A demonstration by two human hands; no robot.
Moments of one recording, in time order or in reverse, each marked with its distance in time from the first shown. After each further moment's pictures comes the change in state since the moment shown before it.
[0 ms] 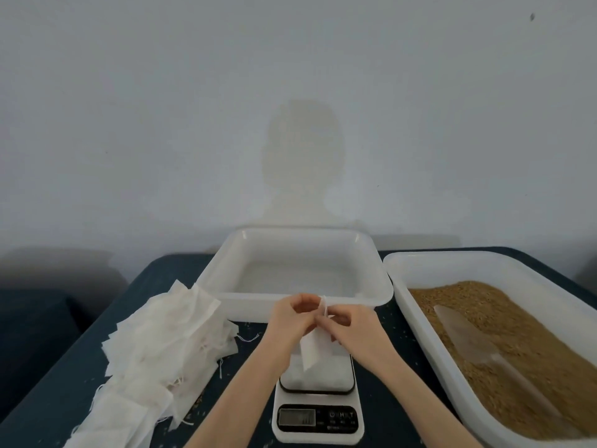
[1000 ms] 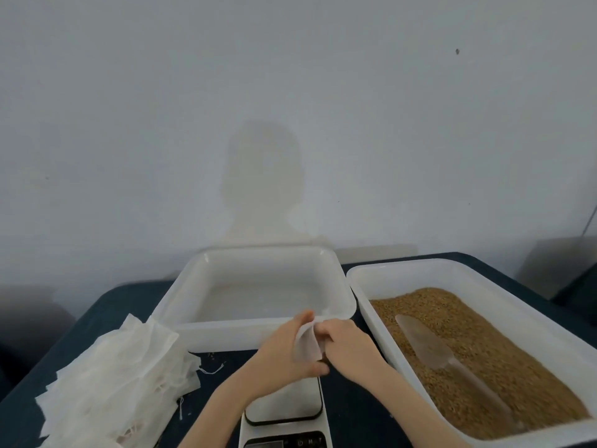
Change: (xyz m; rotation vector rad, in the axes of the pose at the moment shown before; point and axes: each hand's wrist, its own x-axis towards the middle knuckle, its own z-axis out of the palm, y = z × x) left_hand 0.004 -0.004 0.014 0.725 -0.451 0.327; right_hand -0.003 0.005 -0.037 -0.437 -0.049 -0.006
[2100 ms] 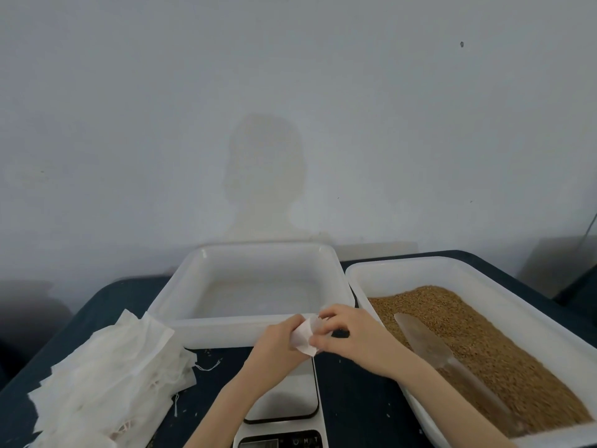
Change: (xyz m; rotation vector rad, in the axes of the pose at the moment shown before) left_hand 0.019 -0.013 0.011 0.127 0.150 -0.023; right_hand -0.007 0.014 -0.031 0.211 -0.045 -0.169
